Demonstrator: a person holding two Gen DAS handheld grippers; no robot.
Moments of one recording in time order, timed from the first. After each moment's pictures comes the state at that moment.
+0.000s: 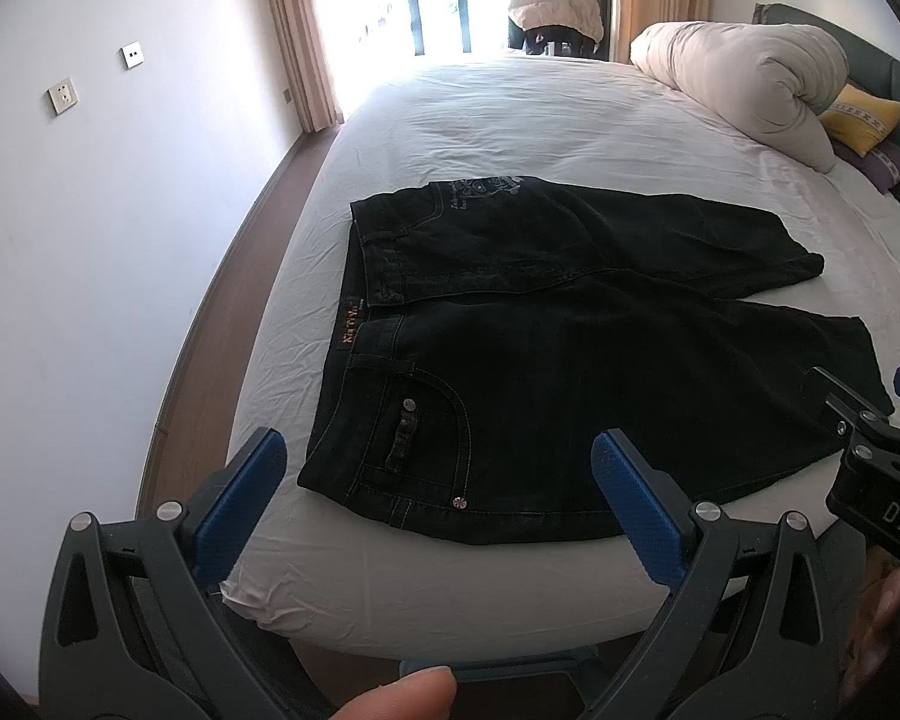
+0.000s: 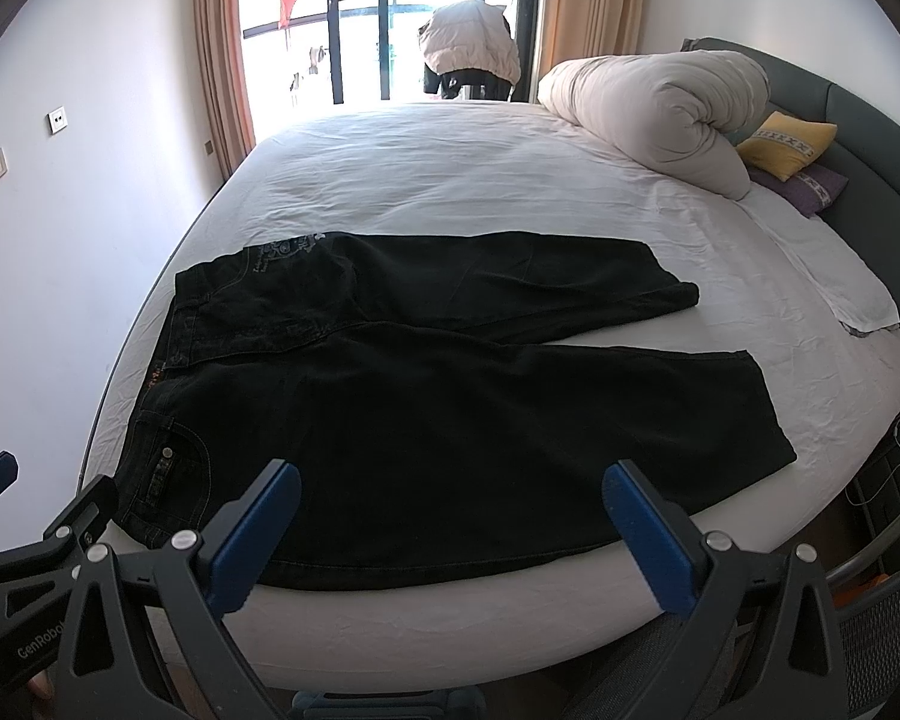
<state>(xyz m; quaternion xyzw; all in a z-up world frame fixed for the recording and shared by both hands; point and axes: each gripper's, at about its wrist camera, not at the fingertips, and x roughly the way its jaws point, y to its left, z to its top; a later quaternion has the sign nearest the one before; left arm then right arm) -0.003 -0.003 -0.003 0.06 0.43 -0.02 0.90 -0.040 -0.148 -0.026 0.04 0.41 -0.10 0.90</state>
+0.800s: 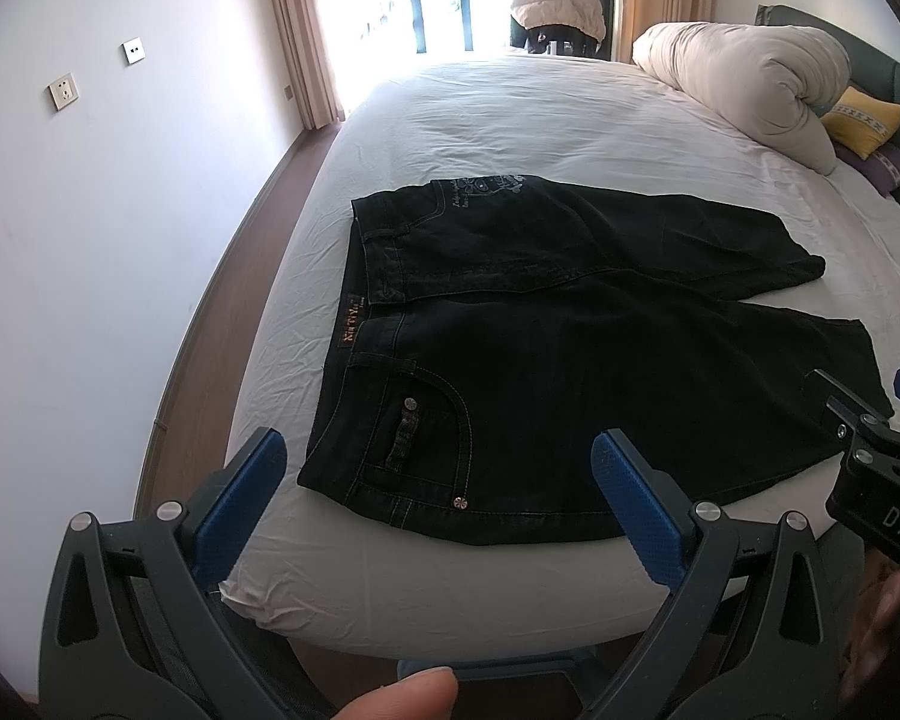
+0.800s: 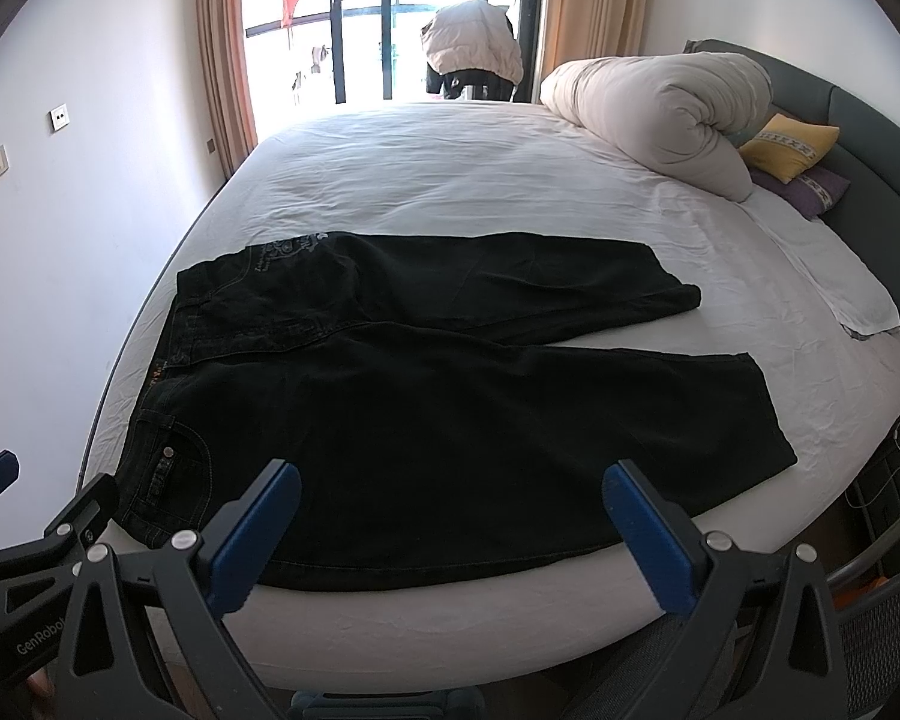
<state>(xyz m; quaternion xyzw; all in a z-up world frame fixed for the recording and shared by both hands) -0.002 -0.002 -0.006 0.06 0.44 -0.02 0.90 -0.040 -0.147 -0.026 0.04 0.41 -0.10 0.90</state>
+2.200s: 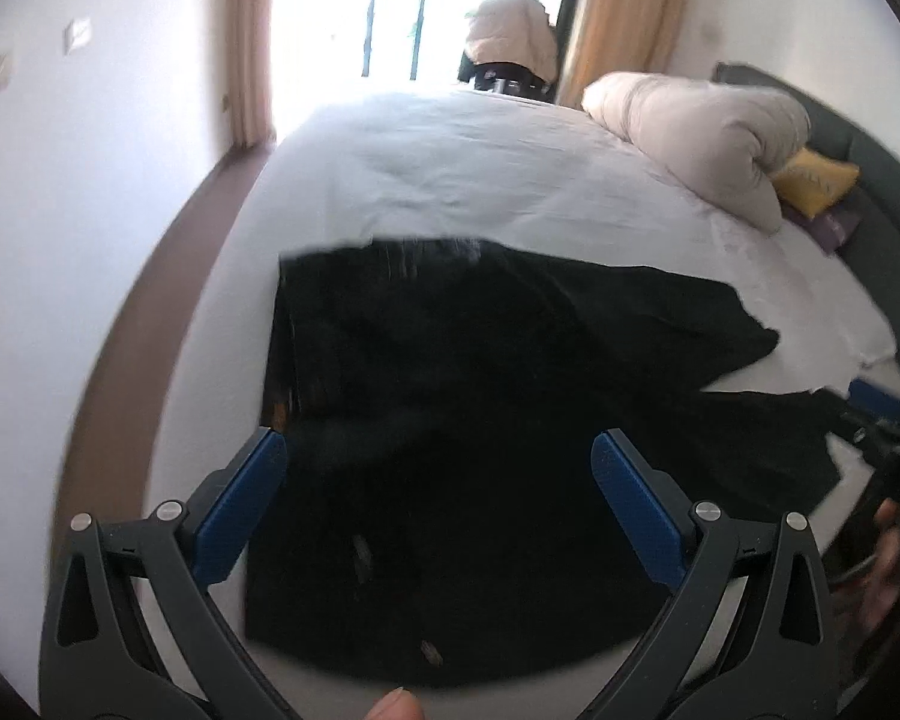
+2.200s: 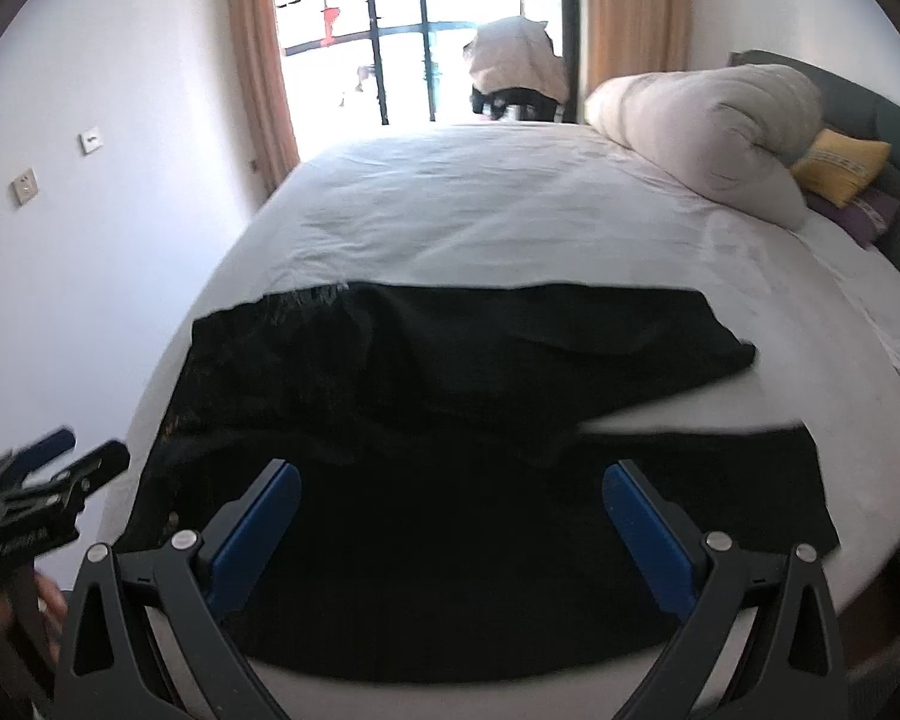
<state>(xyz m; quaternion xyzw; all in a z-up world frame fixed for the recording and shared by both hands) 0.112 0.019 -0.012 -0.01 0.40 -0.13 0.91 0.031 -0.196 -0.018 0.05 0.39 -0.02 0.92</state>
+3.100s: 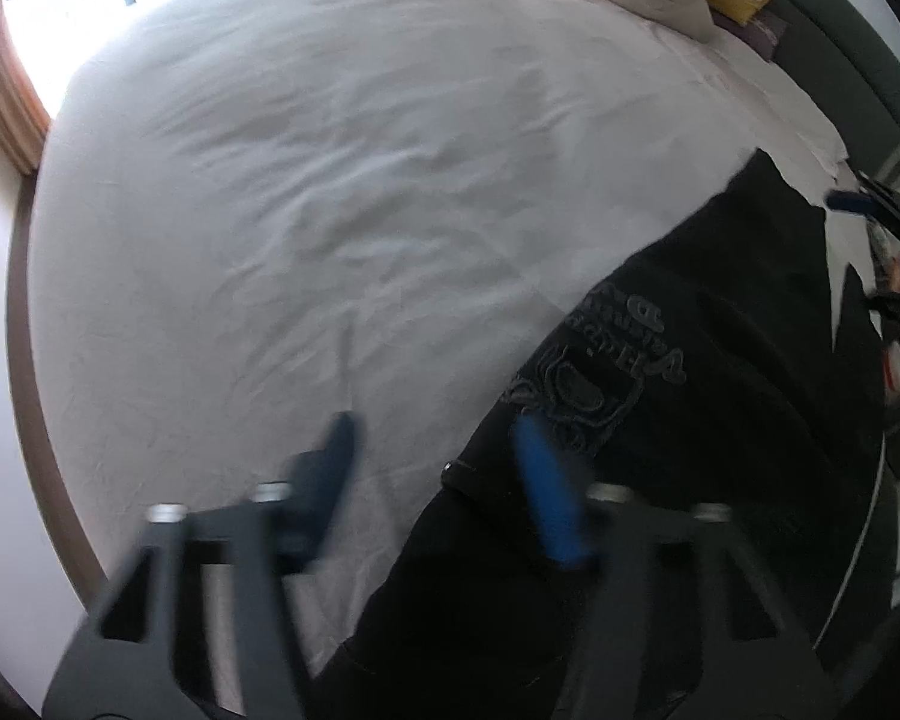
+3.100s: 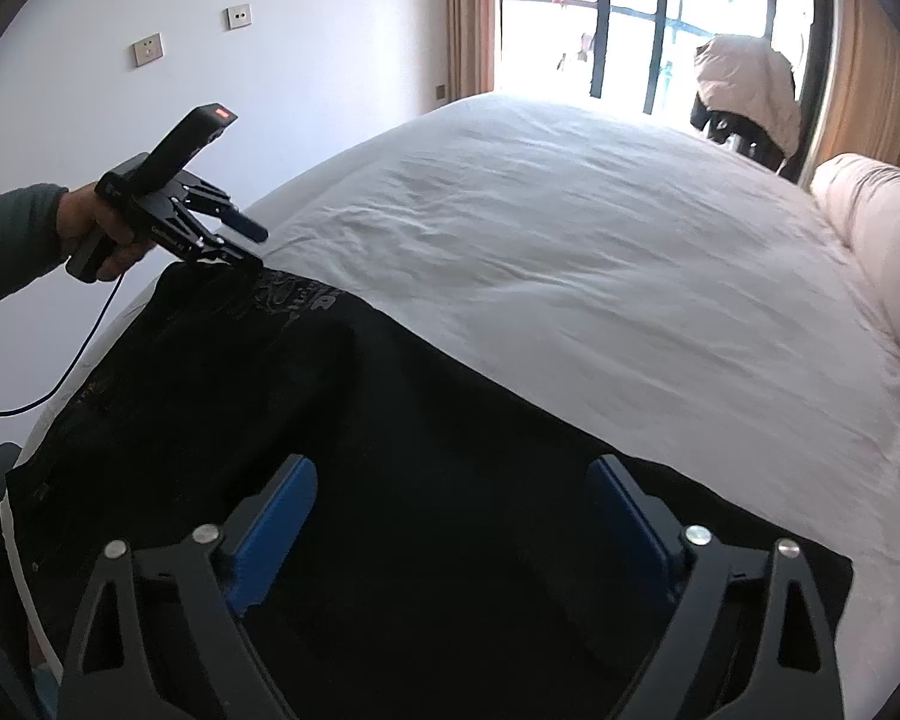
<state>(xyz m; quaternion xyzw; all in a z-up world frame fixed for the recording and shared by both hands) 0.483 0.019 -0.125 0.15 0.54 -0.34 0.75 0.266 -0.257 -0.090 -0.09 0.42 0.22 0.88</state>
